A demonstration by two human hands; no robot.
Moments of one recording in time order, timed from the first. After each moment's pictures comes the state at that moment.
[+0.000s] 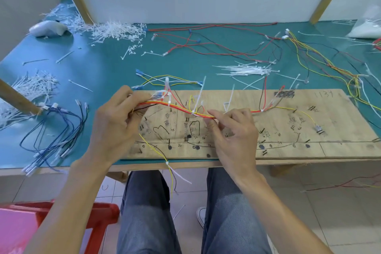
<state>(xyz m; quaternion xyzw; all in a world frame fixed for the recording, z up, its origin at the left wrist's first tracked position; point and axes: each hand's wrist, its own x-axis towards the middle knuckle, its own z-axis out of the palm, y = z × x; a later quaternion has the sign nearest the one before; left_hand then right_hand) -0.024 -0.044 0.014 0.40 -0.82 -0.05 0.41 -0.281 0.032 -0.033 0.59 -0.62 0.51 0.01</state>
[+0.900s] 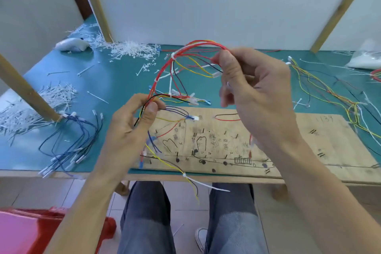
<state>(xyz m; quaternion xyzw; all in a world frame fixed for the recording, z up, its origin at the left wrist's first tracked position) -0.039 -0.012 0.055 0.43 -0.66 -0.36 0.50 -0.271 0.016 0.142 0.60 -0.46 0.61 -0.25</state>
